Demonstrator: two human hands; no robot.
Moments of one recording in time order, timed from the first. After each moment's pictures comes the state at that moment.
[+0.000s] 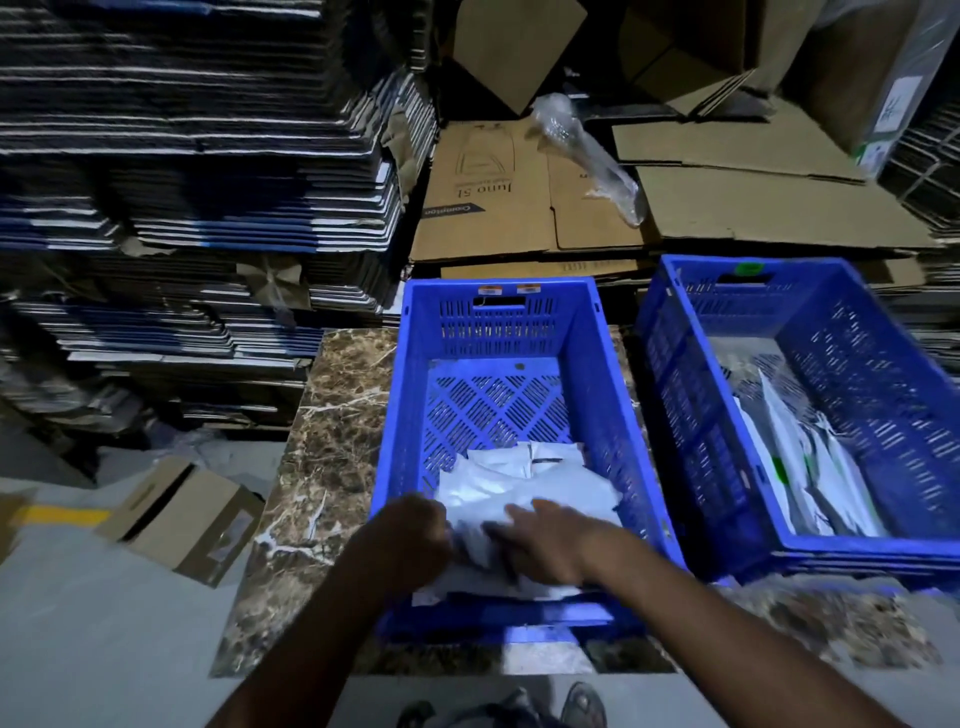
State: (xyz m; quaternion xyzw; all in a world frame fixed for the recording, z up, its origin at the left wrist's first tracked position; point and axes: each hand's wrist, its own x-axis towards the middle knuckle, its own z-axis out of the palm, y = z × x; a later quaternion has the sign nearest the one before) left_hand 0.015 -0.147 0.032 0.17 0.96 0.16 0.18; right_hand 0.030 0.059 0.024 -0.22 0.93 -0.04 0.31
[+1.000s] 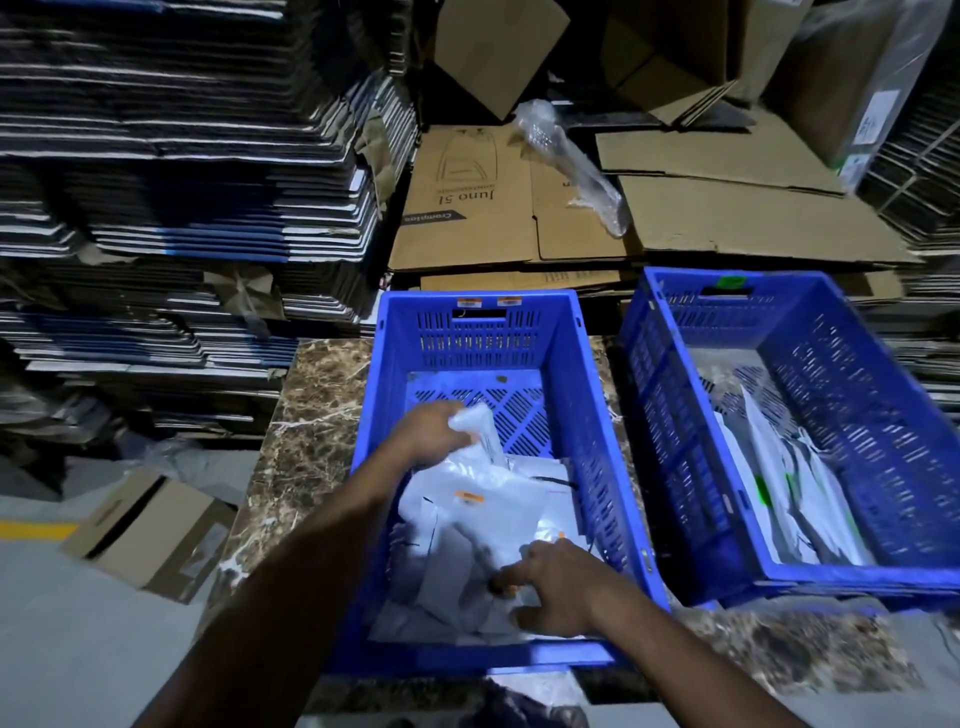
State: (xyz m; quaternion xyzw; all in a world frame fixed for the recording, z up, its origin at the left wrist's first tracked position) left_hand -0.141 -0.094 0.003 0.11 0.94 0.25 0.20; right_hand 0.043 0.094 0.000 -0.17 0.93 -0.11 0.32
